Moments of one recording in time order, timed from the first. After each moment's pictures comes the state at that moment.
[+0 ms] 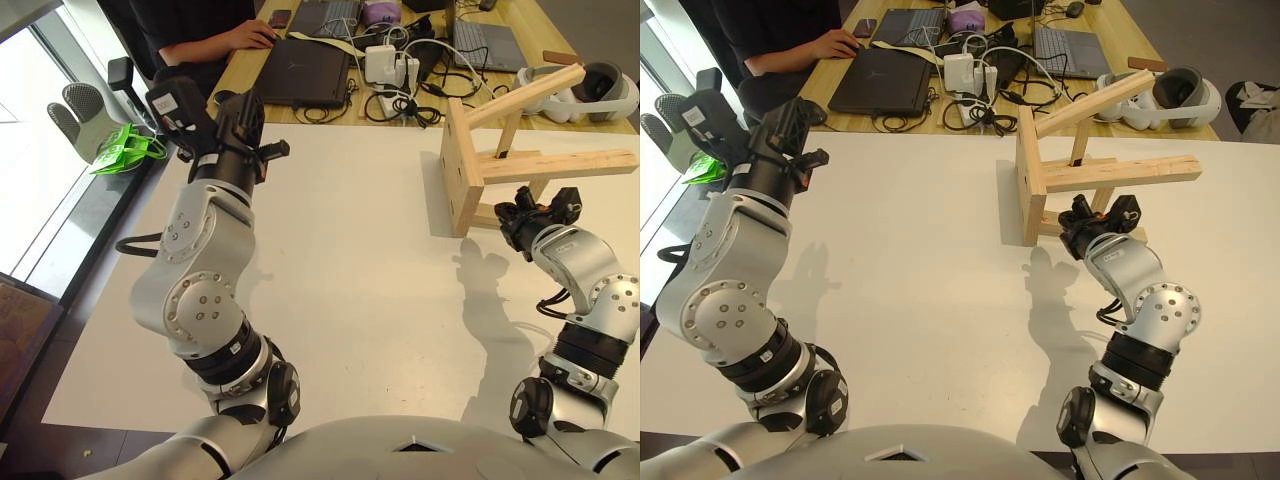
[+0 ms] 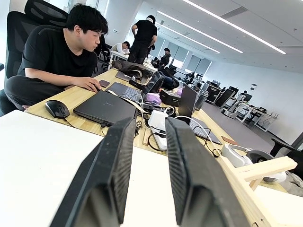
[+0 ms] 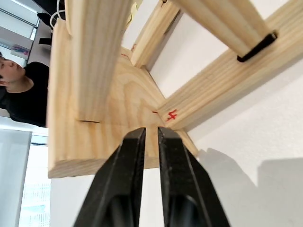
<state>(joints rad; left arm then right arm) -0.44 -0.04 0.30 -0.73 -0.51 1.04 0.26 -0.31 -0.18 -0.50 -0.19 1.39 0.94 -0.73</state>
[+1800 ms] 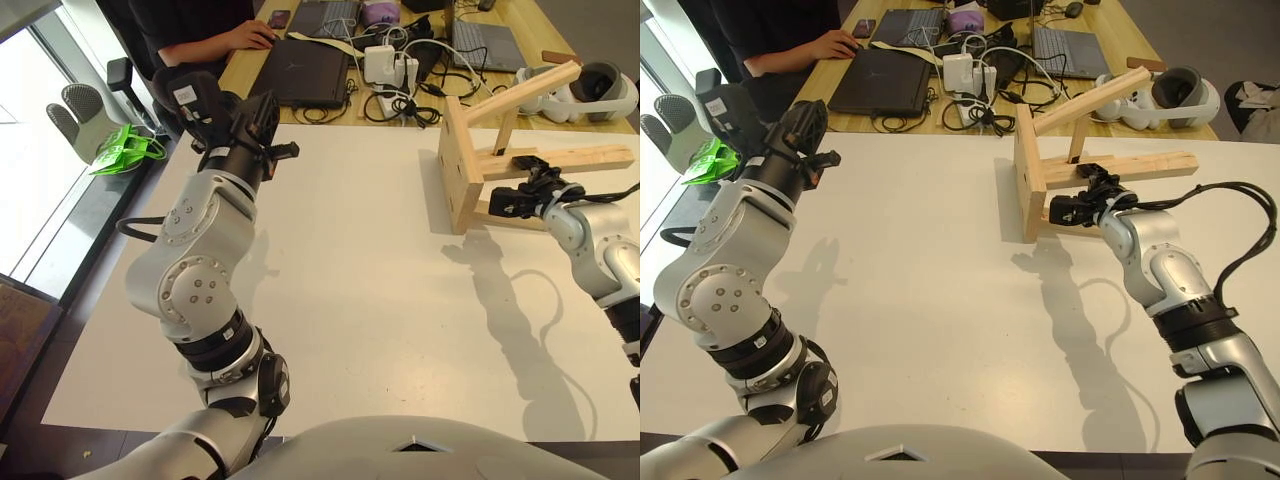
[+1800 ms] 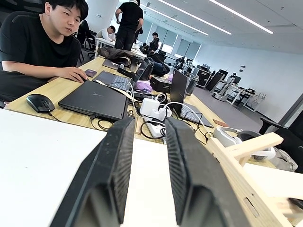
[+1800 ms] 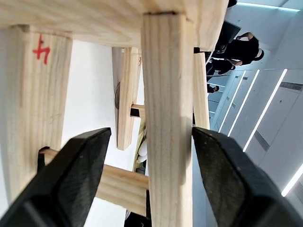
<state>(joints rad) -0.49 0.03 0.29 -0.64 -0.56 1.08 0.20 -0.50 -0.79 0.41 0.27 -0.78 0.08 0.37</state>
